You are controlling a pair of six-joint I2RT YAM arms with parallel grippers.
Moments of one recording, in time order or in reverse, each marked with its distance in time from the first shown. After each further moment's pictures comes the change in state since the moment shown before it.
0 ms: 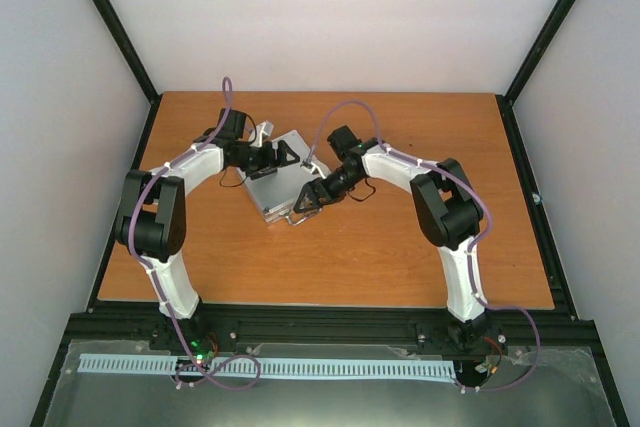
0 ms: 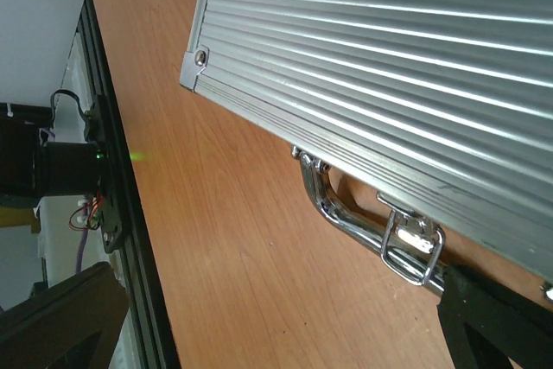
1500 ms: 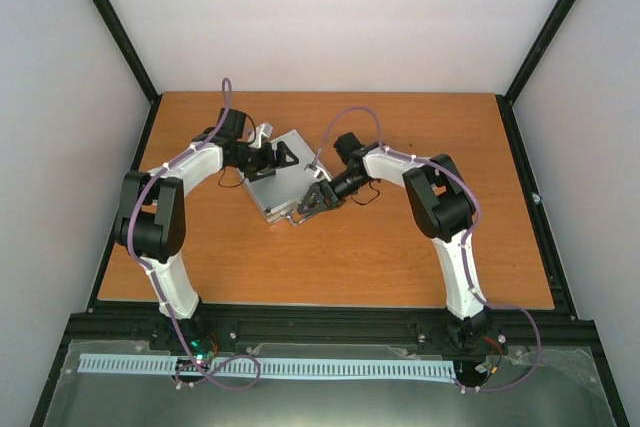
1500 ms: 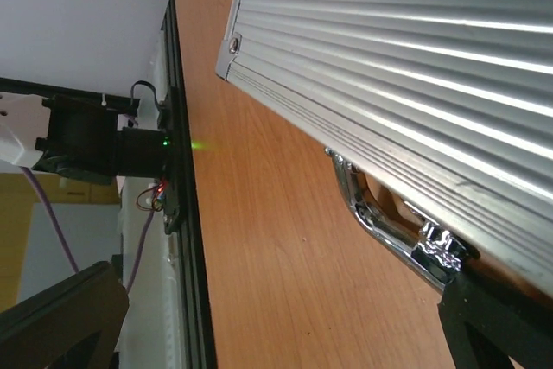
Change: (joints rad) left arm 0.000 -0.008 0.014 -0.059 -0.009 0.000; right arm -0.035 0.093 -0.007 0.019 -0.232 -0.069
